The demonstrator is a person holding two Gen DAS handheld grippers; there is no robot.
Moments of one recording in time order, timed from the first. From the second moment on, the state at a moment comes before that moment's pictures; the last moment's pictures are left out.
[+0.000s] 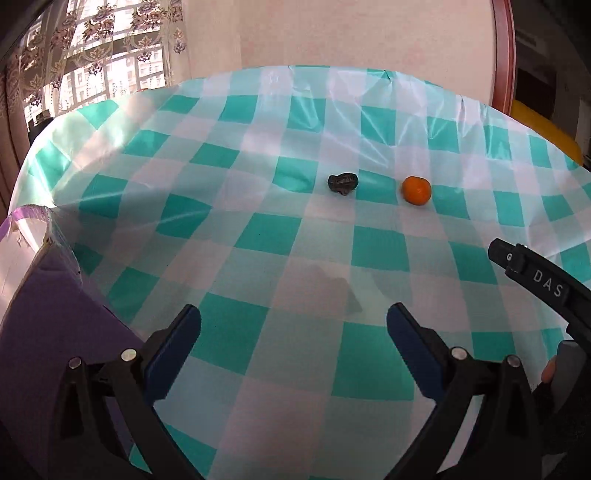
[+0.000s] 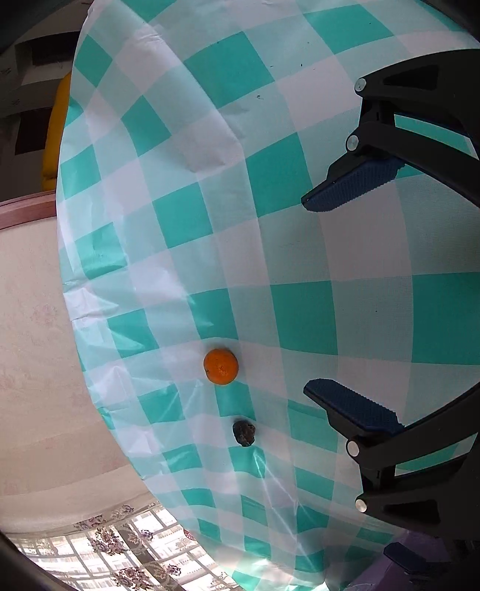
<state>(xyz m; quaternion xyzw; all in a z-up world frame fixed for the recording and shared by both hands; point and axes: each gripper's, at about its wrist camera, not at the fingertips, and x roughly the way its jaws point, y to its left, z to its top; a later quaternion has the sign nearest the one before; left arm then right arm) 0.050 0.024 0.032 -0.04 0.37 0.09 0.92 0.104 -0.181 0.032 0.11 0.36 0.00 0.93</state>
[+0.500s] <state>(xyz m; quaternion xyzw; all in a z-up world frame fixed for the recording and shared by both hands) 0.111 0.042 0.013 -0.11 0.40 0.11 0.90 0.206 -0.120 0.026 0.06 0.40 0.05 0.91</state>
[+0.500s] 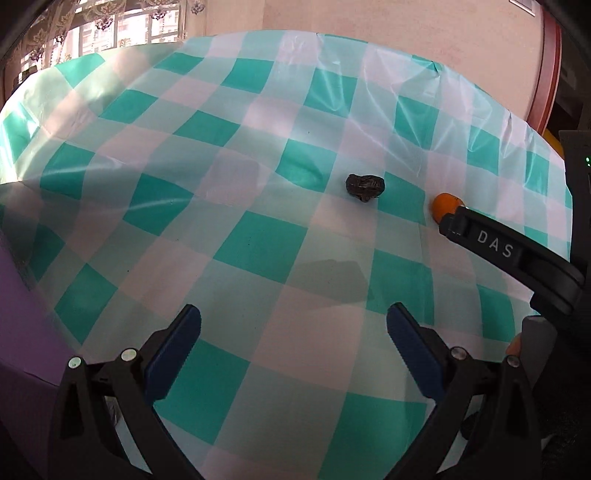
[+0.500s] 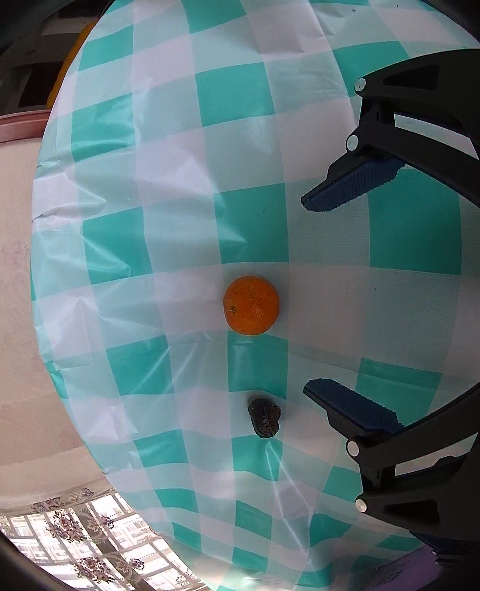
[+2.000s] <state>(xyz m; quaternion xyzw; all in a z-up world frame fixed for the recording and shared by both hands) 0.169 0.055 0.024 -0.22 0.36 0.03 0.91 0.194 -0.198 0.015 0.30 0.35 0.09 0.88</state>
